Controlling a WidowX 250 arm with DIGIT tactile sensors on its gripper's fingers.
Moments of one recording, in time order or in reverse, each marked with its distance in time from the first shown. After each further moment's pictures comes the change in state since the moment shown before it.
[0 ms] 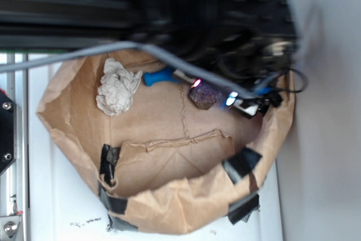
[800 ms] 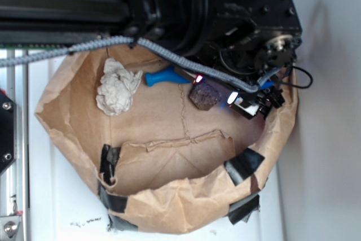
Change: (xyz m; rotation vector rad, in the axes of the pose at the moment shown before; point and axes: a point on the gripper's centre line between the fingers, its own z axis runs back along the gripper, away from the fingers) arm 0.015 -0.008 0.000 0.053 -0.001 -0.087
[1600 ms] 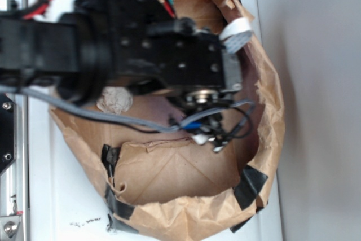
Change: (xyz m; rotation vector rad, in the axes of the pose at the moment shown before) arm -0.039 0.021 0.004 0.001 -0.071 -0.216
